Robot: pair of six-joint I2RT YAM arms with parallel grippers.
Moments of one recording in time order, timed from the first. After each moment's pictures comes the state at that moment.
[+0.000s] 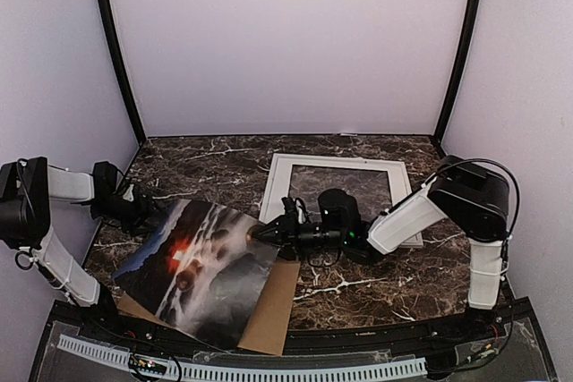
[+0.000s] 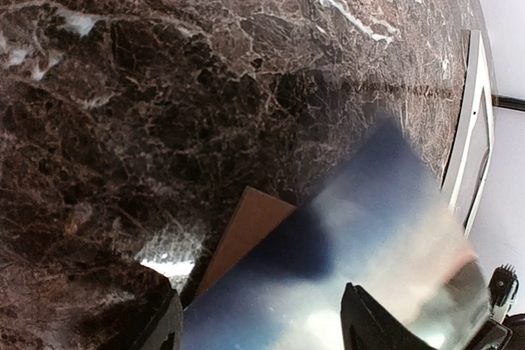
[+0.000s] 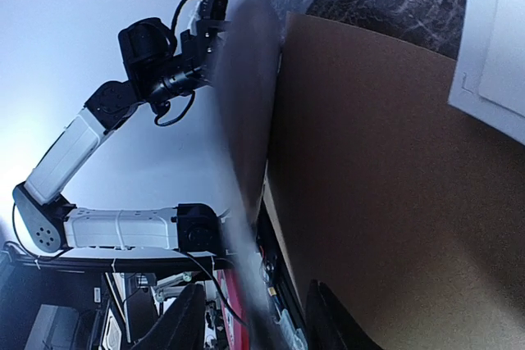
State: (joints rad) left arm 0.20 1.57 0.75 -0.40 0.60 -0.36; right arm 0.99 2.01 0.90 0.87 -0.52 1.37
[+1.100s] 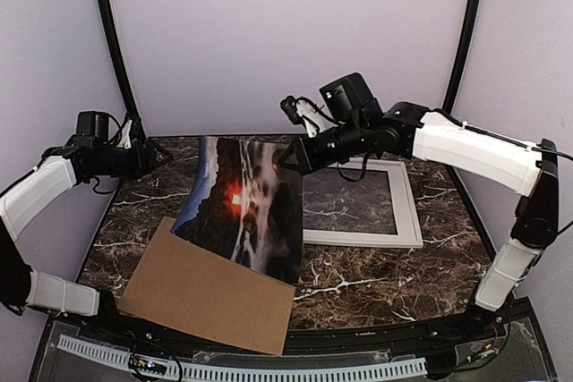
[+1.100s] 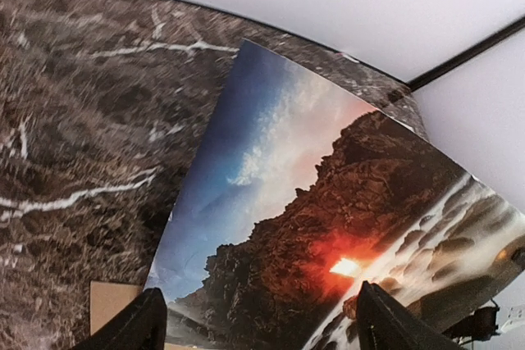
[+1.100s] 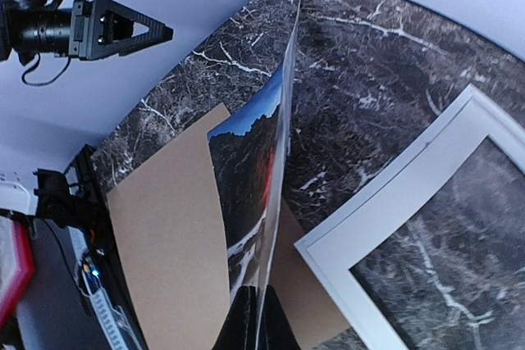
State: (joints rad) left arm 0.01 1.22 0.96 -0.46 0.52 -0.34; right arm 0.90 1.71 1.58 -0.49 -0.26 0.32
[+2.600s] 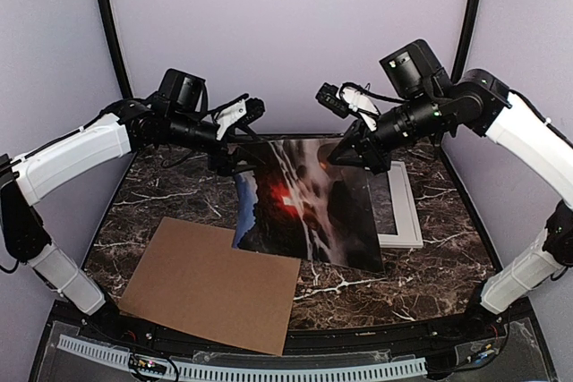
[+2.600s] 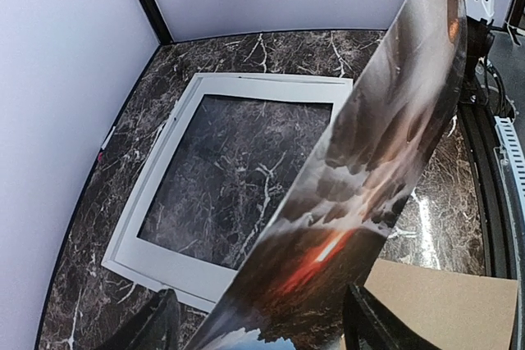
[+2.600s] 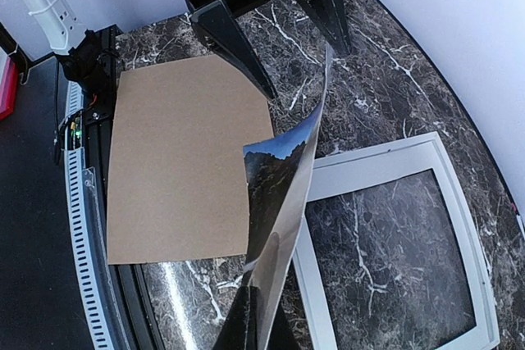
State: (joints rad) left arm -0.63 1.52 1.44 -0.55 0.53 0.57; right arm 0.87 1.45 1.72 -1.00 -0.31 -0.26
